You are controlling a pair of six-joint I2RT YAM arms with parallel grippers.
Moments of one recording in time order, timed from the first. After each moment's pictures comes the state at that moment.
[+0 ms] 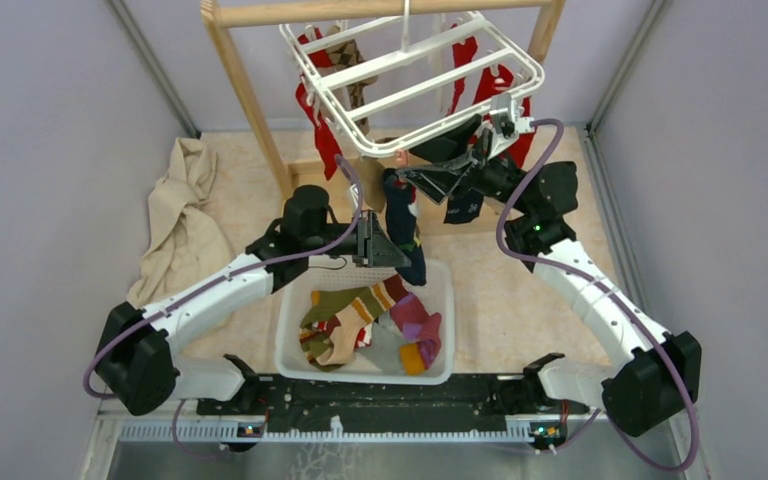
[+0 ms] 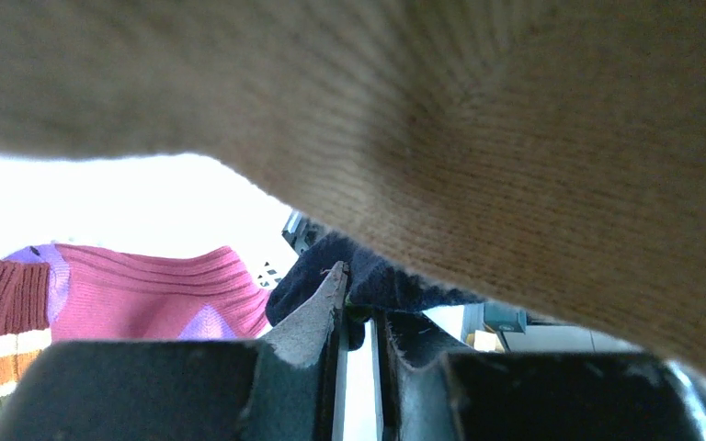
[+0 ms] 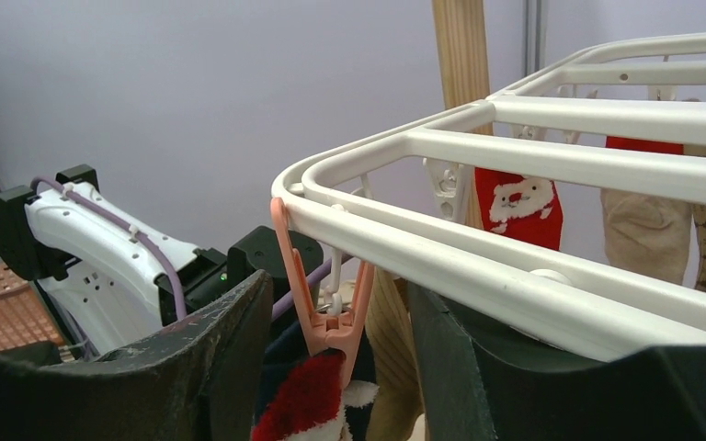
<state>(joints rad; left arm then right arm) -0.70 1.30 0.91 0.12 0.72 -0.84 0.44 1.18 1.05 0.72 -0.77 0.57</state>
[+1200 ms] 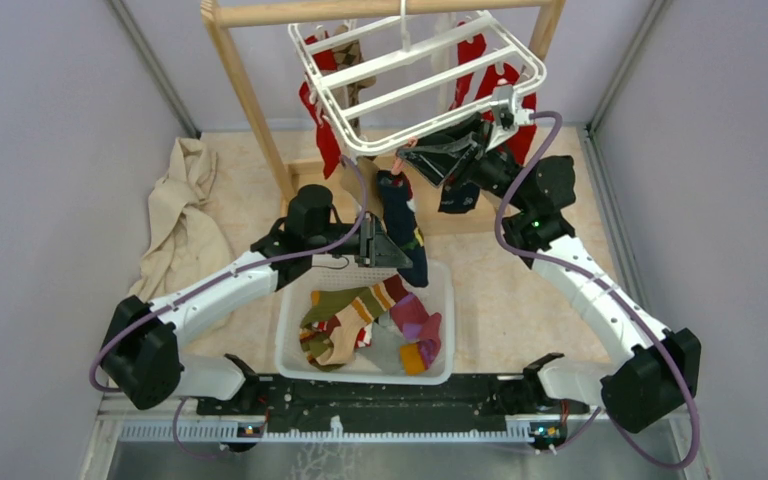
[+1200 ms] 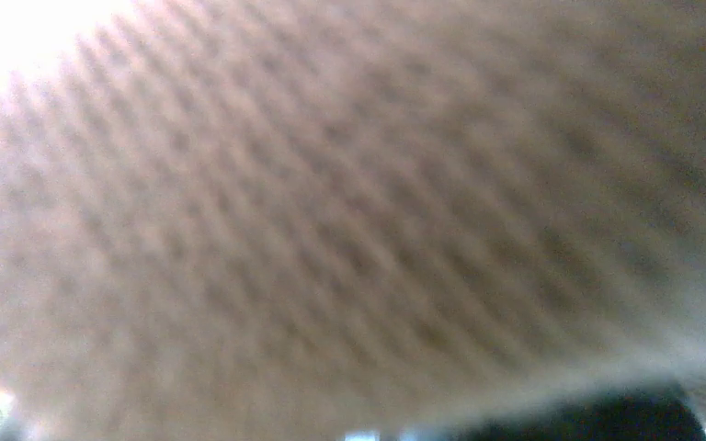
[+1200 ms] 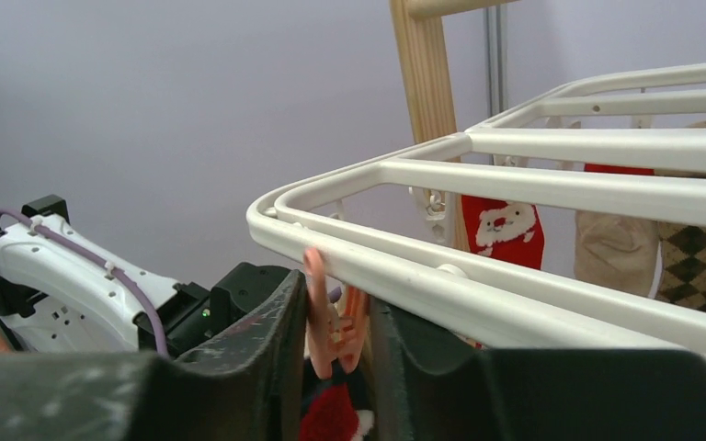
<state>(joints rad) -0.70 1.34 0.91 0.14 0.75 -0.85 0.46 1.19 1.08 0.69 -0.68 0.54</state>
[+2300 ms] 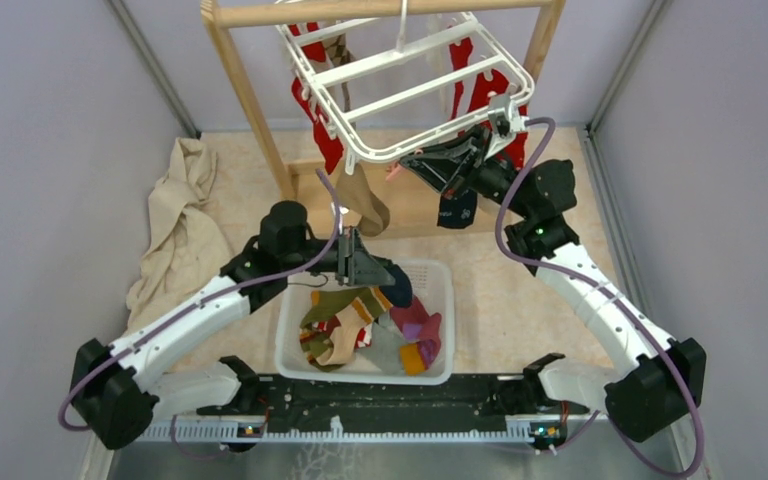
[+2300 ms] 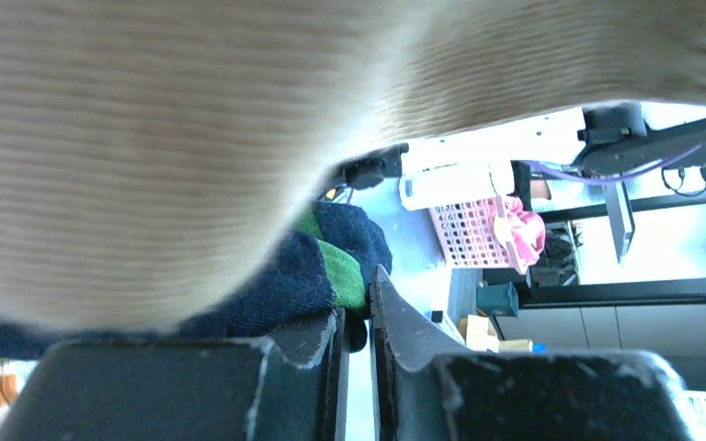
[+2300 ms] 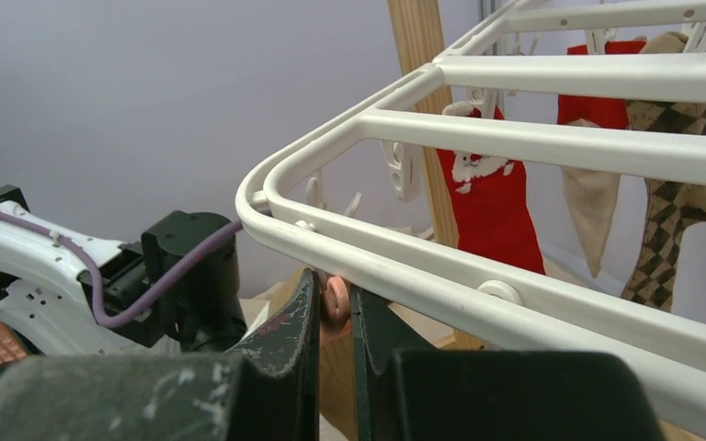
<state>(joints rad) -0.70 1.13 0.82 0.04 0.76 -0.85 0.46 1.16 1.05 0.61 -0.69 0.51</state>
